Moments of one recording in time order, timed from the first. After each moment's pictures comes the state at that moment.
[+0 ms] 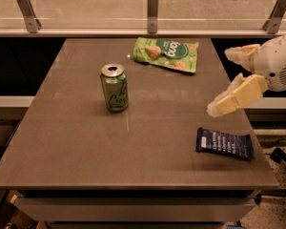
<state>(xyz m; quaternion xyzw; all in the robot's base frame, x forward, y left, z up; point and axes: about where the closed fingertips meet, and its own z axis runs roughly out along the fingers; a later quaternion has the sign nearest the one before) 0.478 -0.164 0.946 -0.48 0.75 0.22 0.39</state>
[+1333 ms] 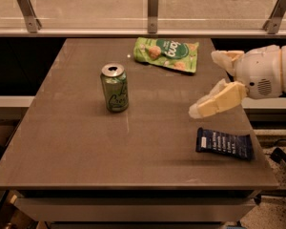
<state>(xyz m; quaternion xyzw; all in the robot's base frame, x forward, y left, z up) 0.488 -0.135 0.935 -0.47 0.72 0.25 0.44</state>
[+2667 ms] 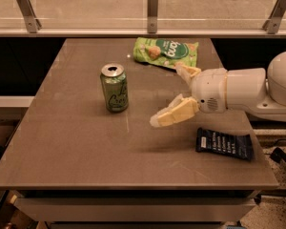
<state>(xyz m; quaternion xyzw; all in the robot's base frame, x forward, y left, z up) 0.510 -0.060 0.884 -0.47 0.68 0.29 0.48</state>
